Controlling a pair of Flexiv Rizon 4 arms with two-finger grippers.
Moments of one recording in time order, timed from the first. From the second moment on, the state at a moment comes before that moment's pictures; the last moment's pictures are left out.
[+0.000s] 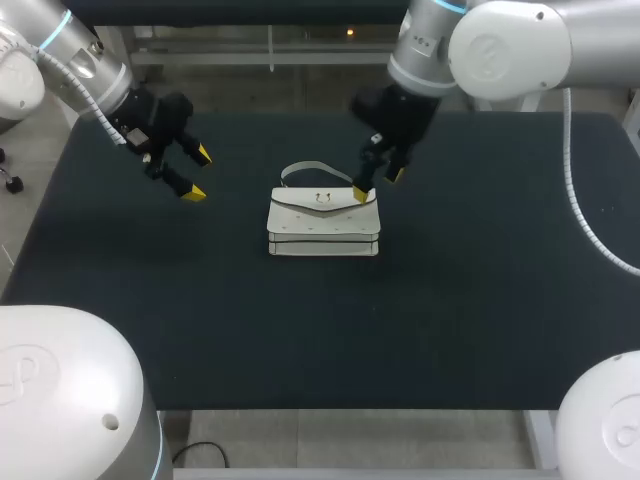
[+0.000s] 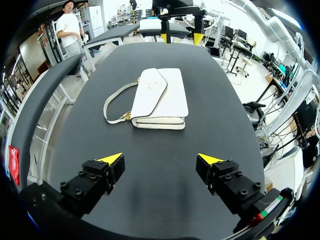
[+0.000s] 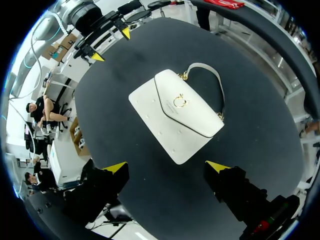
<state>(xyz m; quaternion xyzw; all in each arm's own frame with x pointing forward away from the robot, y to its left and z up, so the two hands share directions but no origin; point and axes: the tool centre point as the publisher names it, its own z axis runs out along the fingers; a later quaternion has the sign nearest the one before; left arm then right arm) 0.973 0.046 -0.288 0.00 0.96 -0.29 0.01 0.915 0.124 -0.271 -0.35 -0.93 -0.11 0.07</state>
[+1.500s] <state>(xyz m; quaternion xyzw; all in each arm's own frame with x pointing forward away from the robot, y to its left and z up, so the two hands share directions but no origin) 0.971 -0.017 -0.278 0.24 0.90 -0.34 0.14 0.890 0.143 -0.315 -0.12 -0.97 -0.09 -0.21</state>
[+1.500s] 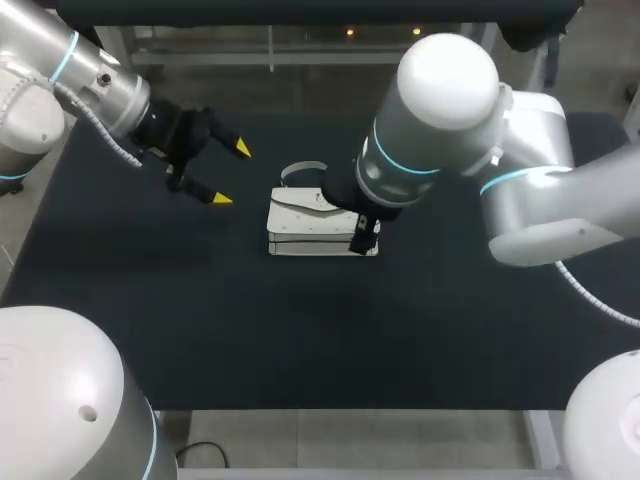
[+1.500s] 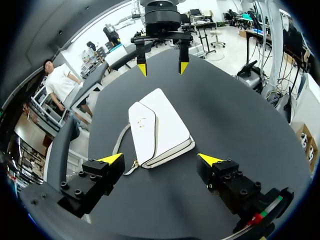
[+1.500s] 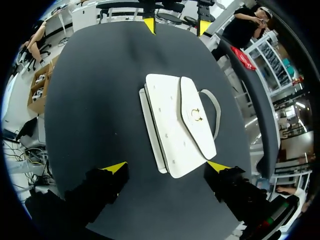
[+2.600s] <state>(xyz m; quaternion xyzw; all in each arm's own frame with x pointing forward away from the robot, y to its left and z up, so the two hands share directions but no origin) 0.975 -0.046 -0.284 0.30 0.87 -0.37 0.14 0.915 0.143 -0.366 -0.05 -0.95 -0.06 -0.31</state>
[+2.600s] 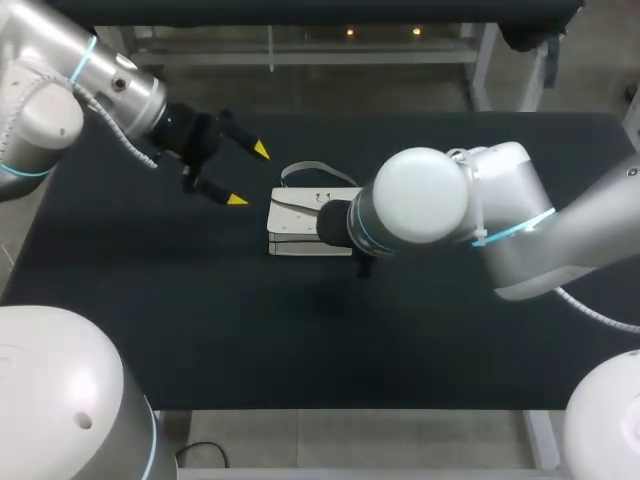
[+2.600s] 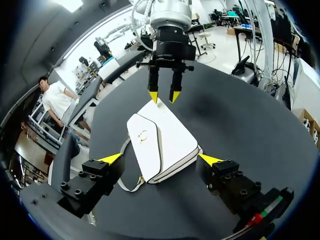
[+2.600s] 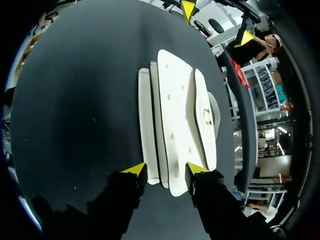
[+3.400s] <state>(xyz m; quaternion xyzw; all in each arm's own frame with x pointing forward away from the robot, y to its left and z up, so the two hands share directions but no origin) 0.984 -0.055 -0.292 0.30 0.87 -0.36 0.12 0.934 0.143 -0.375 -0.04 -0.95 -0.06 -0.31</state>
